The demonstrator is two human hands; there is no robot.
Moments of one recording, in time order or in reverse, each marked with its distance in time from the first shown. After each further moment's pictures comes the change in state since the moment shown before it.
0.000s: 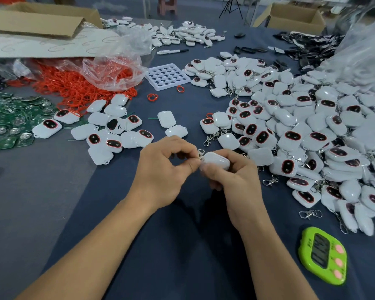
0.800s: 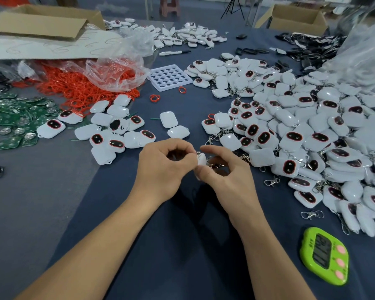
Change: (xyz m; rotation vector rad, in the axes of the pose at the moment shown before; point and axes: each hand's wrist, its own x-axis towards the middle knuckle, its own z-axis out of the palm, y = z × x) left_hand 0.001 -0.002 0.004 -0.153 0.058 -0.268; right_hand 0.002 0.007 0.004 -0.262 0.033 -0.002
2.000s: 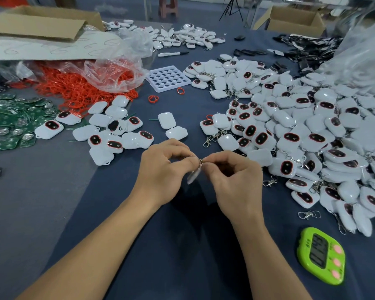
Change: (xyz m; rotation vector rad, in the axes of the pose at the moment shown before) left_hand -0.001 0.003 0.000 0.043 -0.103 0.019; right_hand -0.004 -0.006 -0.001 -0.063 0.160 -0.229
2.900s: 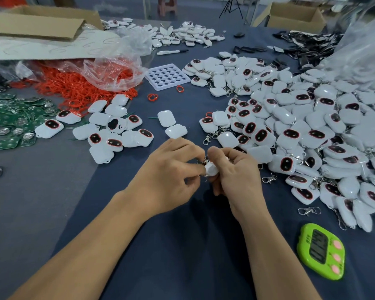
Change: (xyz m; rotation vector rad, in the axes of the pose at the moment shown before) left_hand -0.001 -0.015 -0.002 0.662 -0.027 0.830; right_hand 0.012 0.010 -0.004 0.217 -0.065 0.371
